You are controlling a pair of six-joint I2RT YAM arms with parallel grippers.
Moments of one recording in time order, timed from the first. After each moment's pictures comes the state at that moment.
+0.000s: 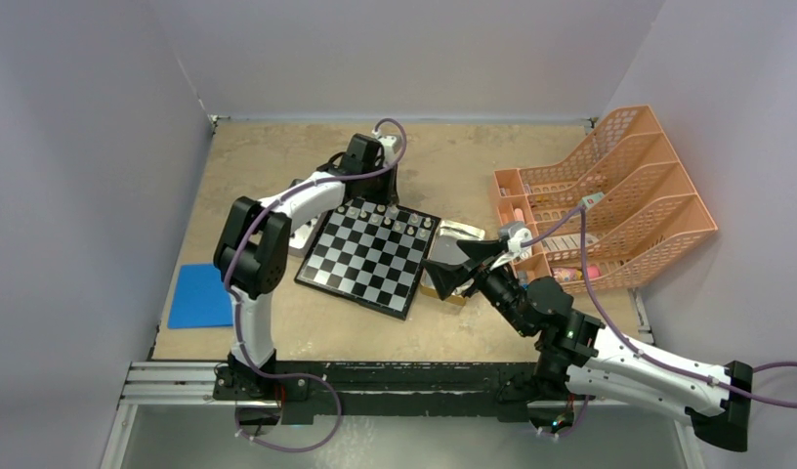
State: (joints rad) left arm -0.48 1.99 1.48 -0.27 0.22 -0.24; right arm 1.11 0.59 0.47 0.19 0.41 0.34
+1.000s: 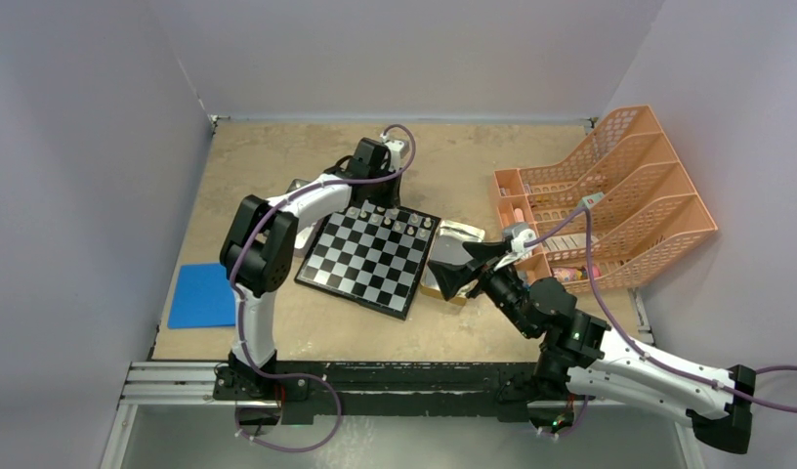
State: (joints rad) left arm -0.51 2.03 1.49 -0.25 0.17 -0.17; right arm 1.11 0.56 0.48 0.10 0.44 0.35
